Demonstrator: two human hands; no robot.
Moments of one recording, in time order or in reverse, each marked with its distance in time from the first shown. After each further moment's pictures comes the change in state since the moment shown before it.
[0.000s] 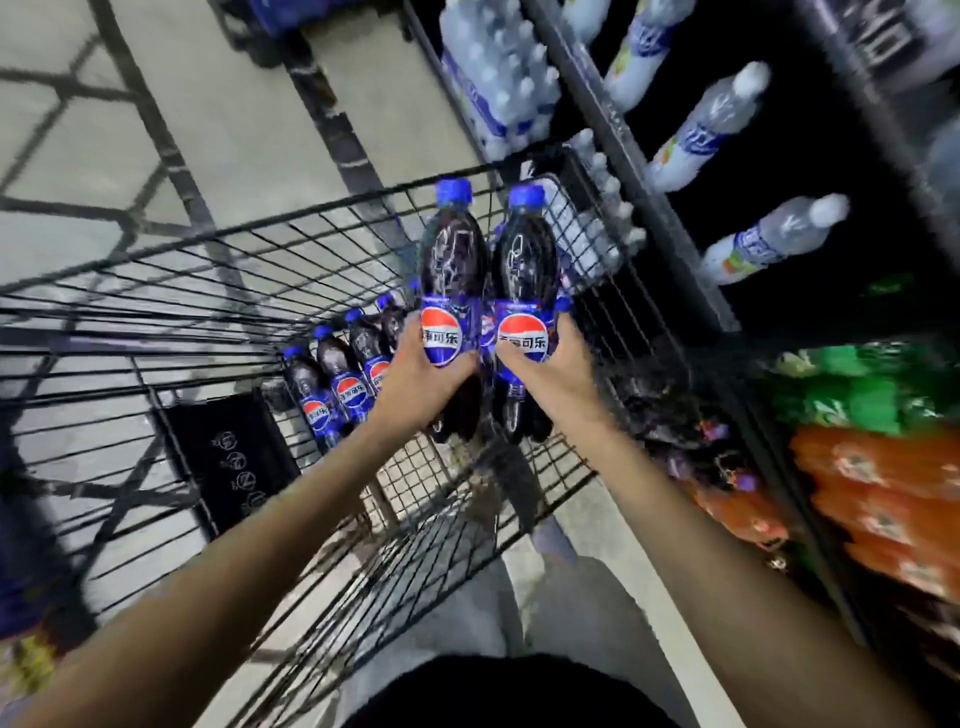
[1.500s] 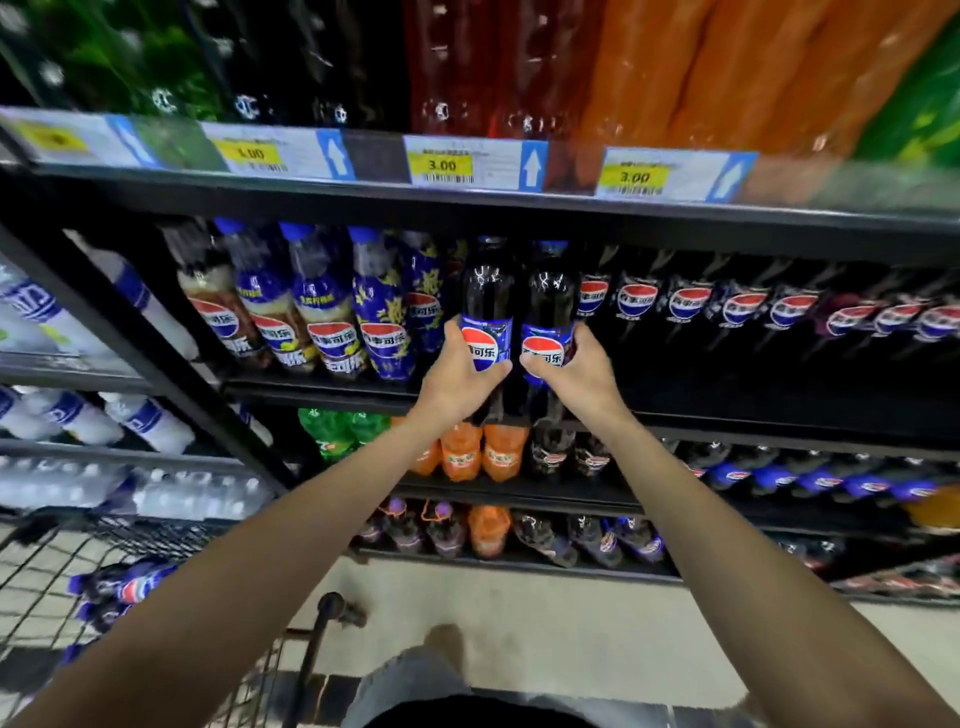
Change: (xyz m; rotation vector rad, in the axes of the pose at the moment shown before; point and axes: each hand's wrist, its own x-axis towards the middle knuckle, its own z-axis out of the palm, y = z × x) left_hand -0.282 0.186 0.476 0.478 -0.820 0.849; right_hand -0.313 0.168 -0.482 0.289 1.016 -0.096
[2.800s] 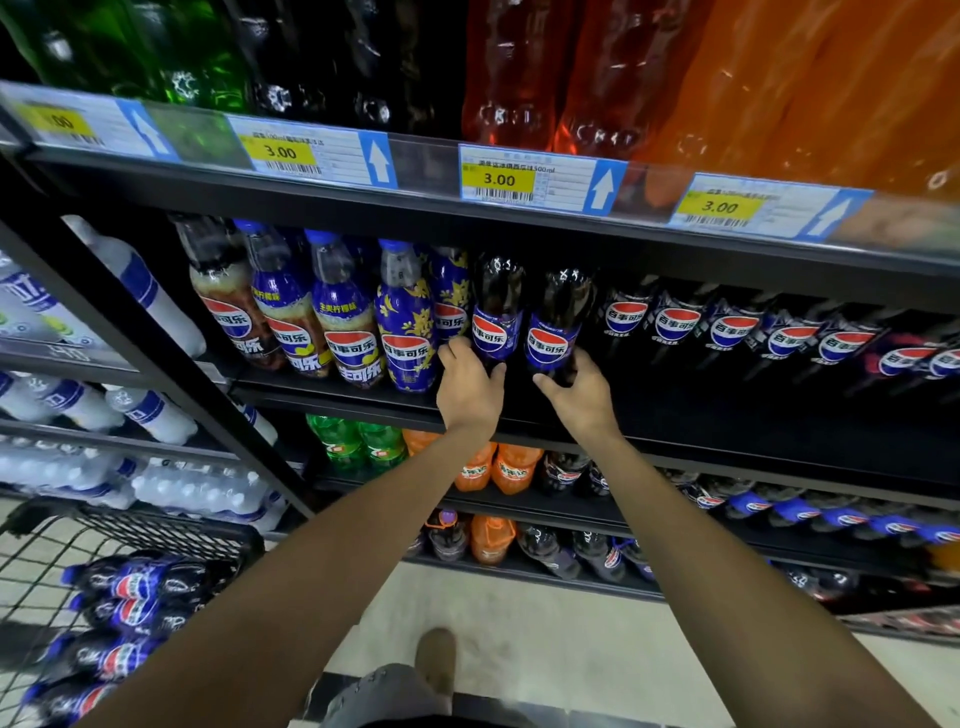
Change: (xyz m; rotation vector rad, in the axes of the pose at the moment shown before) left_hand 0.036 -0.026 0.019 0.209 0.331 -0.196; right_hand 0.039 0.031 0.042 -0.144 0.029 0.023
